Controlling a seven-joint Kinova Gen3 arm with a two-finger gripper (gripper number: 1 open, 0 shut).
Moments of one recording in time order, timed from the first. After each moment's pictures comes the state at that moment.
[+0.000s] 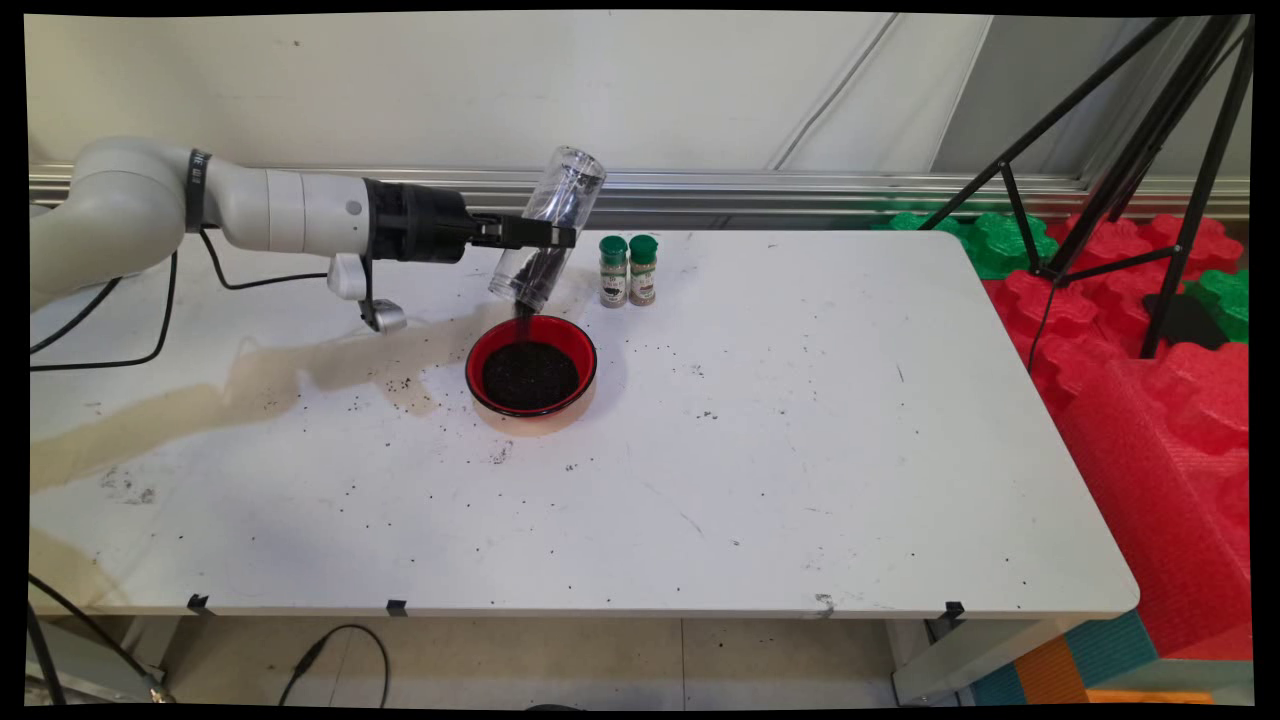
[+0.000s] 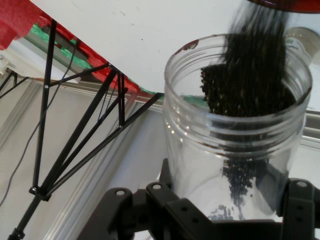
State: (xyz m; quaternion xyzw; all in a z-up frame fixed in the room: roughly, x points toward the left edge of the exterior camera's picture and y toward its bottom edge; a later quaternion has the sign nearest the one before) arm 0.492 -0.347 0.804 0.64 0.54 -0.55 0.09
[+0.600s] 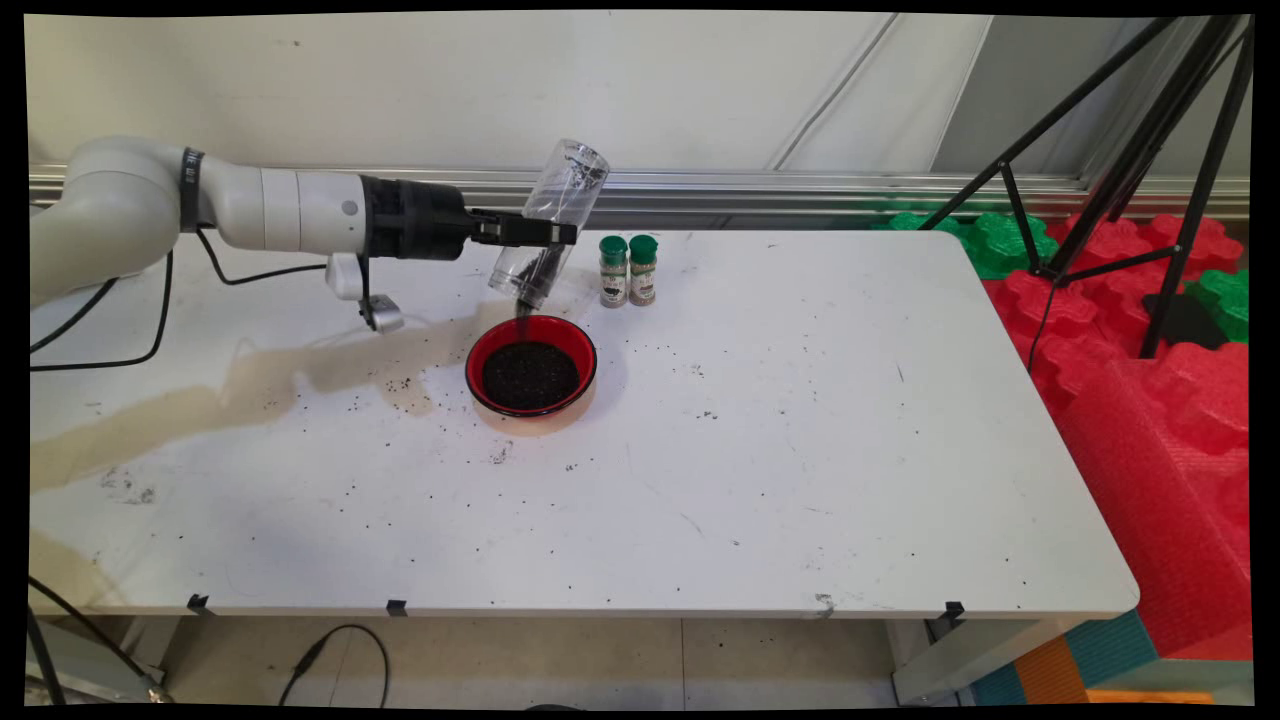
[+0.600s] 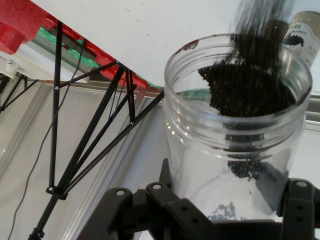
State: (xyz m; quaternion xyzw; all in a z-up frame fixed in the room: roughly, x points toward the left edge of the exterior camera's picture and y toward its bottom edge) arm 0.491 -0.343 0.808 0.65 0.51 -0.55 0.11
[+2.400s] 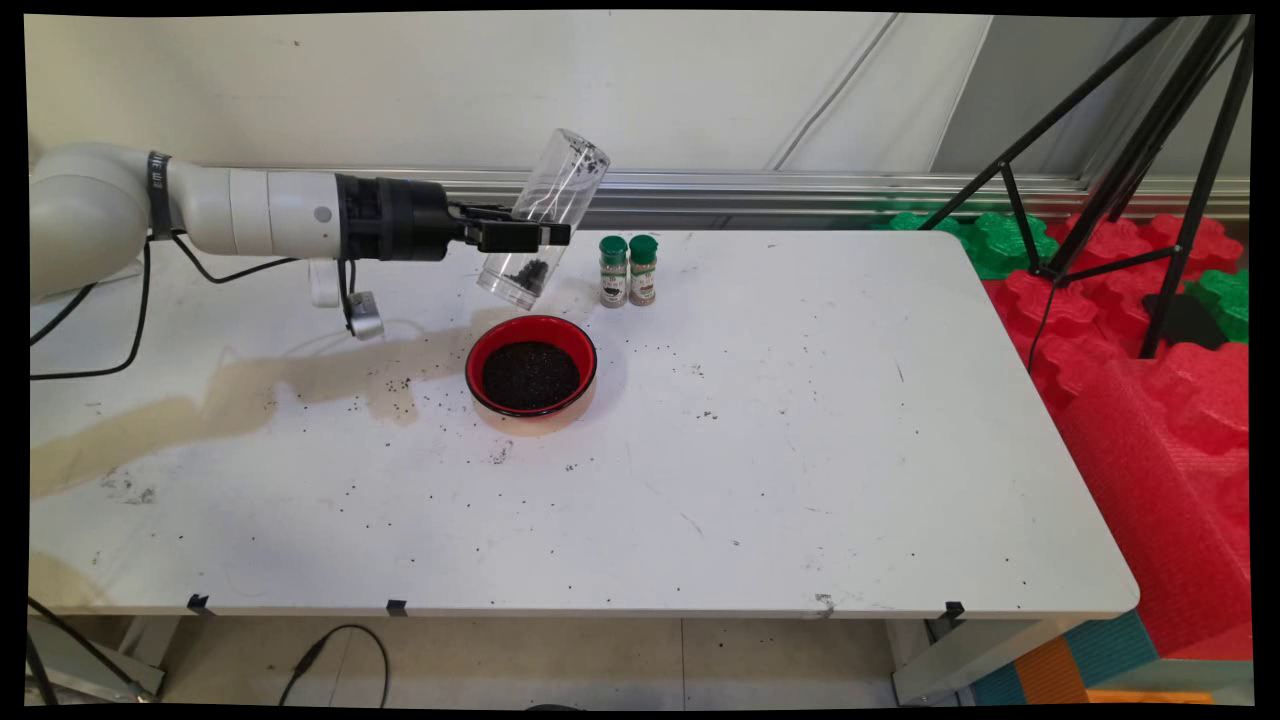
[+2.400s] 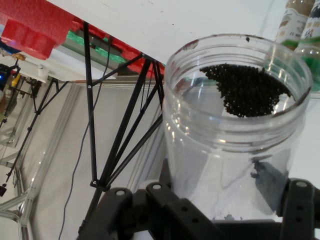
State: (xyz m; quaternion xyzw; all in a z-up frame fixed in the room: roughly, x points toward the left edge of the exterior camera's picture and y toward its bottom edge) arm 0.493 -0.322 0.818 0.67 0.45 -0.57 0.13
